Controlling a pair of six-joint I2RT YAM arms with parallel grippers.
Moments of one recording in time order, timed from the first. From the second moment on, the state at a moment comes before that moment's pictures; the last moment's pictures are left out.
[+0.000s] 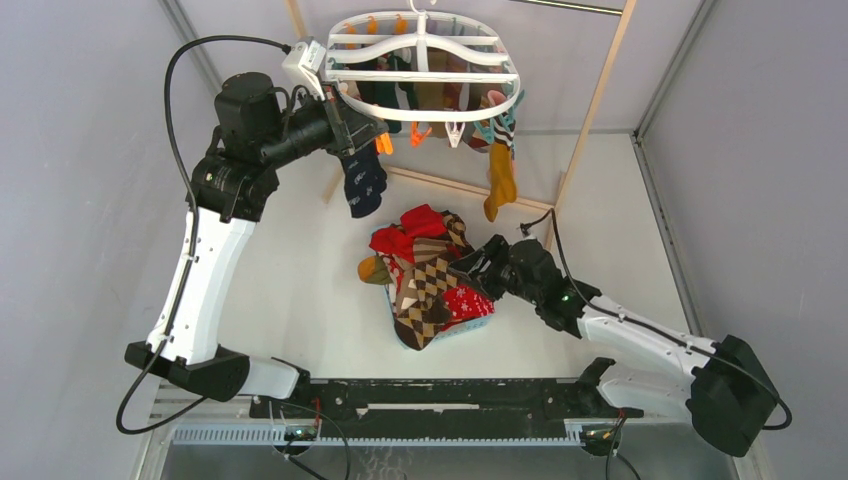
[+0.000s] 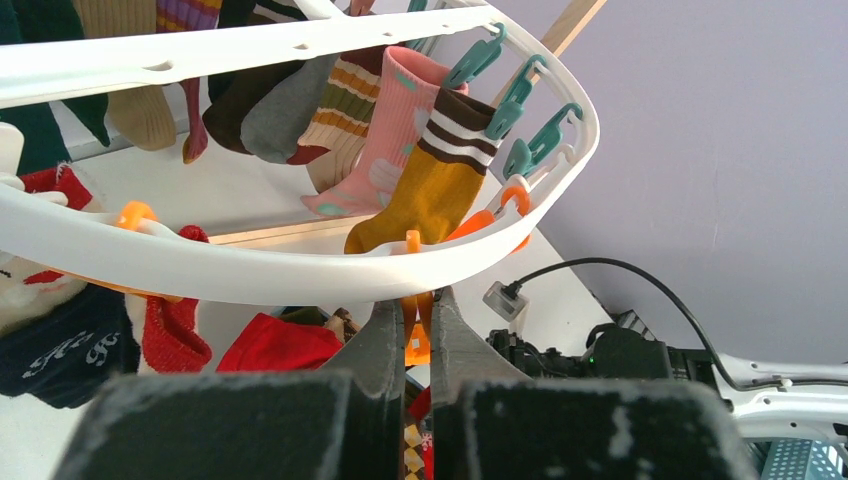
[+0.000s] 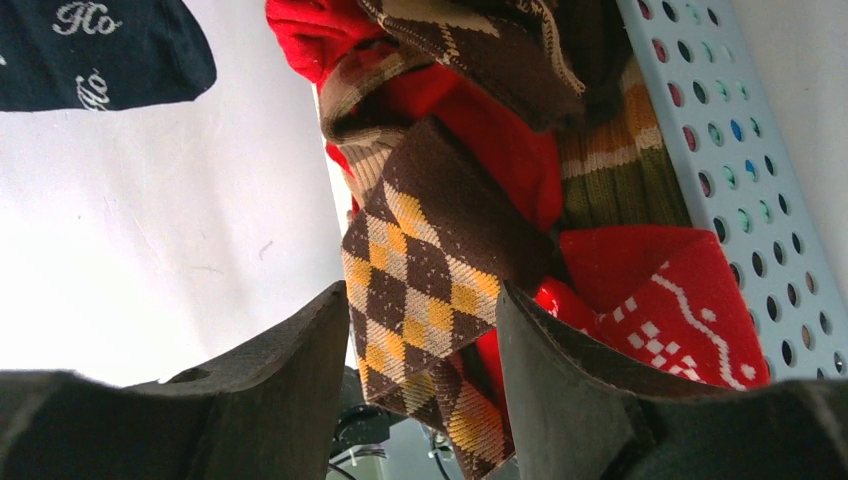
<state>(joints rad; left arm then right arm) -0.37 1.38 1.89 -0.66 0.45 -0.38 0.75 1.08 0.57 0.01 -0.03 1.33</state>
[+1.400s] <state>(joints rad) -0.37 1.38 1.89 -0.66 0.45 -0.38 0.79 1.12 0.53 0.23 0.14 1.40</state>
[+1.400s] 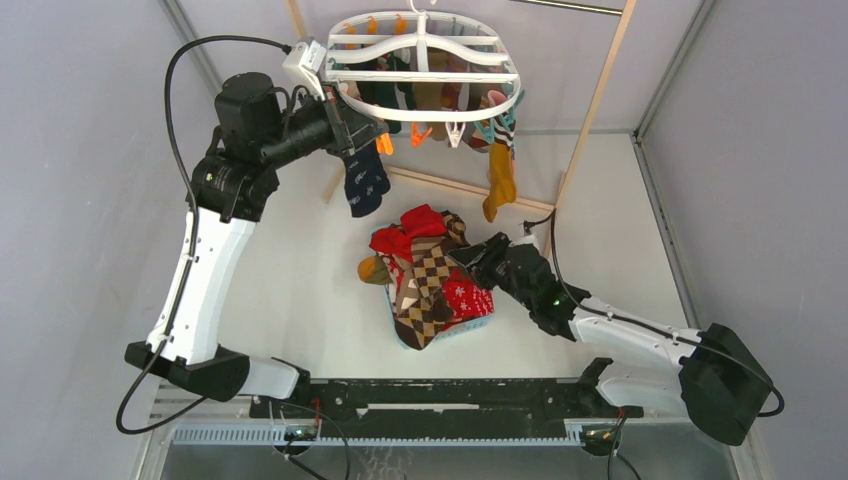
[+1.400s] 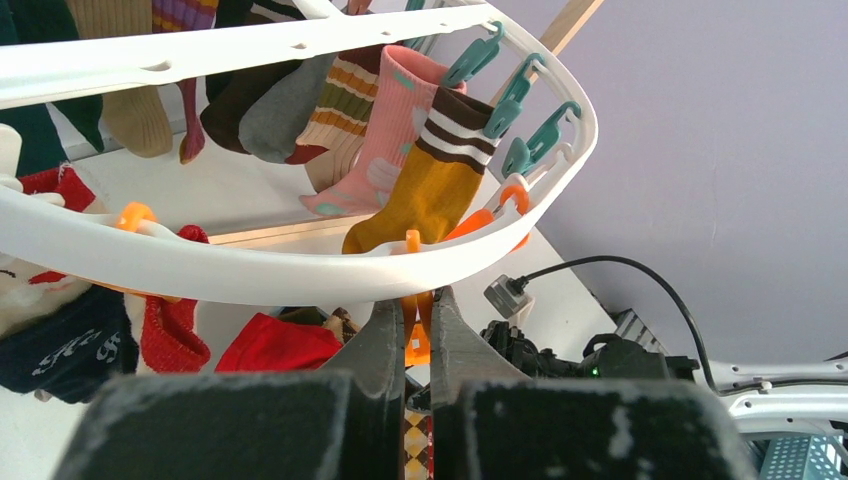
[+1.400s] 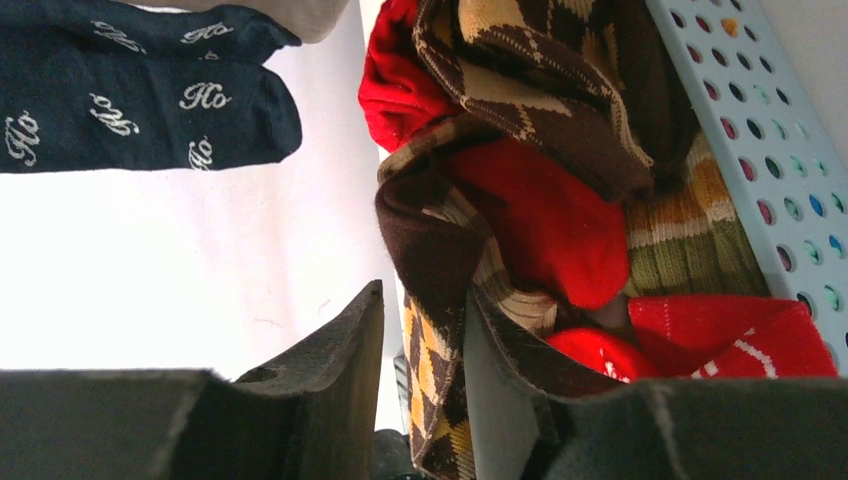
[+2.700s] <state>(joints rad) -0.38 1.38 1.89 -0.66 0.48 -0.38 0.69 1.25 0.52 0.34 0.20 1.41</state>
